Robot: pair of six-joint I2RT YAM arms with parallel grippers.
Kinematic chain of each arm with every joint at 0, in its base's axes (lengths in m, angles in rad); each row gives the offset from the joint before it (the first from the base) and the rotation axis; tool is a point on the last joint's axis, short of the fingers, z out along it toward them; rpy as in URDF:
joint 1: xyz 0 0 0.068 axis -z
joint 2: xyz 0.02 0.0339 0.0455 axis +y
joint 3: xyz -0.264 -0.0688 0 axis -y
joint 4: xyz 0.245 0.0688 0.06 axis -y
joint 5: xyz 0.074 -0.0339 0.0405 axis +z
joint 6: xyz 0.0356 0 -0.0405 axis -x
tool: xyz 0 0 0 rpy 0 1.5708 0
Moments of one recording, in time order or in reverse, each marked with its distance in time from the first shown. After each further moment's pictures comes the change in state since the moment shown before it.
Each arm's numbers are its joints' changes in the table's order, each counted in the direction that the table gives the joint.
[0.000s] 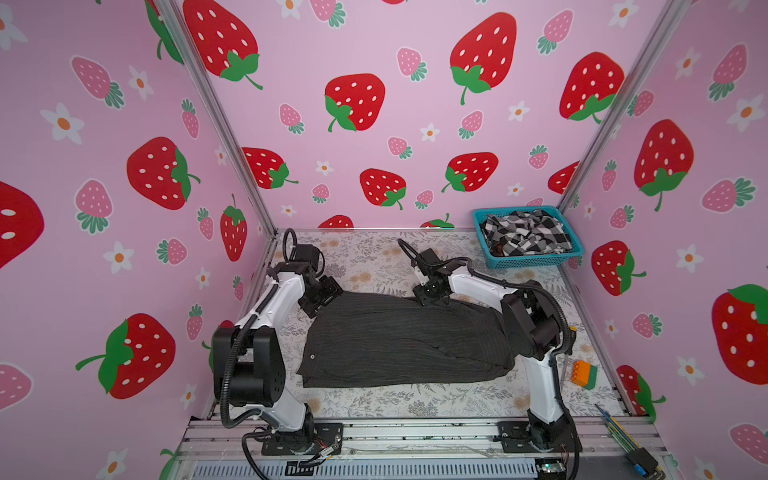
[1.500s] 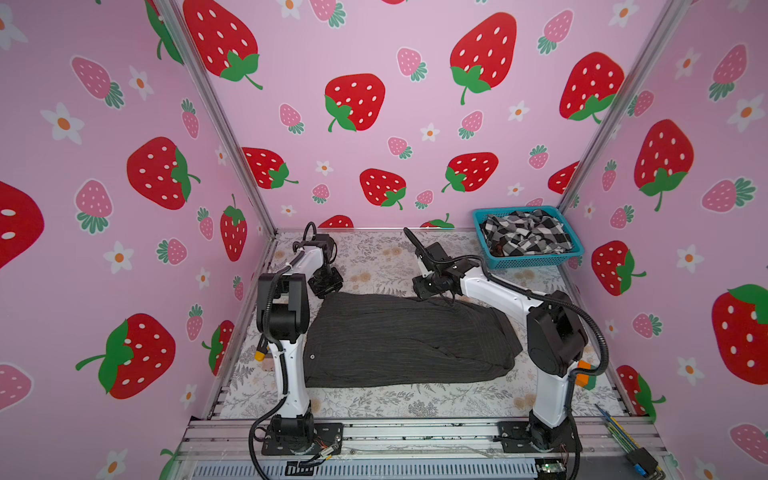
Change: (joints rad) left arm 0.010 0.568 0.399 -0.101 0.132 -0.089; right arm -0.035 -0.195 -0.084 0.050 0.018 -0.163
